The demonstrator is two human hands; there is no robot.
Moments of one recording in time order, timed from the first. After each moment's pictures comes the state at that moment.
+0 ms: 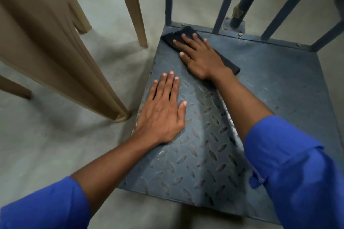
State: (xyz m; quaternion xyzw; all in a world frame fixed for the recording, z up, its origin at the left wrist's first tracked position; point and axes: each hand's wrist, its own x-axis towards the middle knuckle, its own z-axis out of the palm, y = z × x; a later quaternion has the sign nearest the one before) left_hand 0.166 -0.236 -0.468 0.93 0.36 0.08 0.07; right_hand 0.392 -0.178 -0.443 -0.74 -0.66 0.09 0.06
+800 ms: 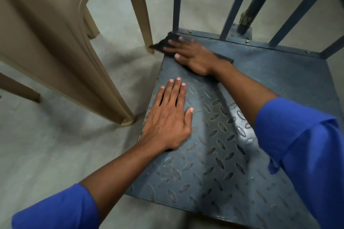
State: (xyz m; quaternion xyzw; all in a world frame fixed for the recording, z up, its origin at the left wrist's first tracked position) left_hand 0.165 -0.235 -0.467 0.93 0.36 0.07 0.07; right_hand 0.392 -0.140 -0.432 -0.64 -0.75 0.14 0.07
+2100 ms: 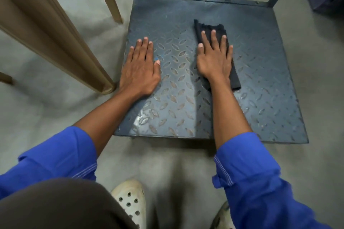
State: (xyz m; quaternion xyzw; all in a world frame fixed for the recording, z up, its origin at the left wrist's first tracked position) left_hand 0.160 -0.240 -0.458 0.92 0.37 0.06 0.11; right_hand 0.357 -0.346 -0.445 -0.92 -0.35 0.06 0.14
